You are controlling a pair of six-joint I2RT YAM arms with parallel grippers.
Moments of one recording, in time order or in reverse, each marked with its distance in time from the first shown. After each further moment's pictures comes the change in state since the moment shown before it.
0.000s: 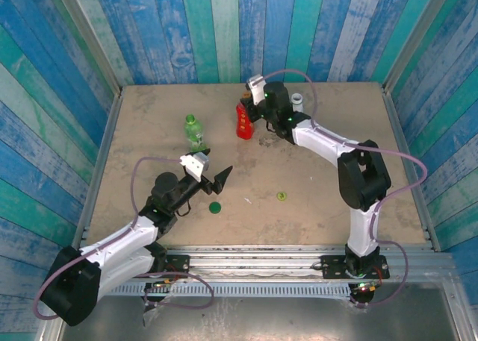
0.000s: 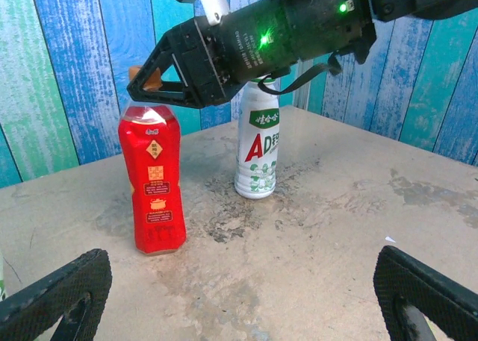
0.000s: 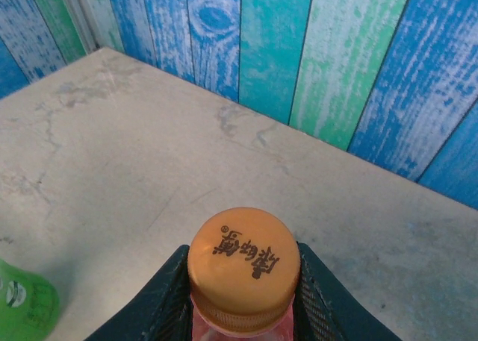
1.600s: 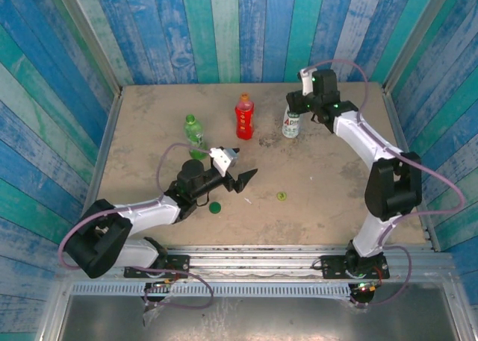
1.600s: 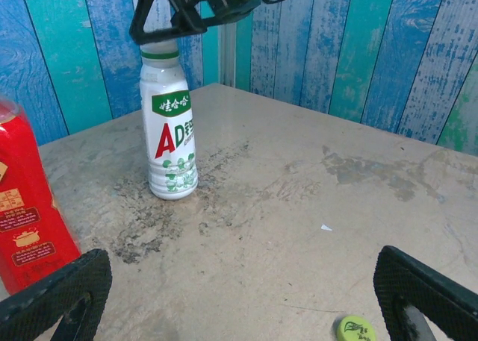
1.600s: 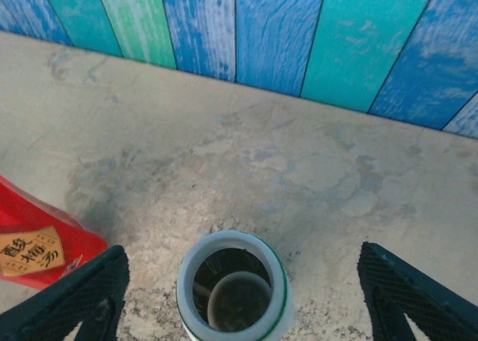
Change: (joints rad) left arm -0.117 0.394 0.166 0.157 0.109 0.009; right arm -0.278 -0.185 -0.050 -0.350 0.023 0.030
